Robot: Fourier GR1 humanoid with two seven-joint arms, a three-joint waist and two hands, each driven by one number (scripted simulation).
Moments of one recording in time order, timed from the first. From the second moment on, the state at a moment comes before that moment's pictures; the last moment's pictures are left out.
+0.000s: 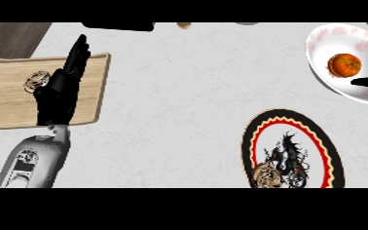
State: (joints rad) left arm -0.30 0.28 -0.08 -1.57 -0.08 0.19 0.16; right arm -0.91 -0.78 0.01 -0.10 -0.03 0.31 -0.87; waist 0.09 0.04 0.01
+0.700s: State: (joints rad) left arm -0.27 0.29 -0.06 -1.59 -0.08 0.20 0.16; right arm -0.78 -0.90 -0.02 -0.17 -0.07 0.48 -0.82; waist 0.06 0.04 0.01
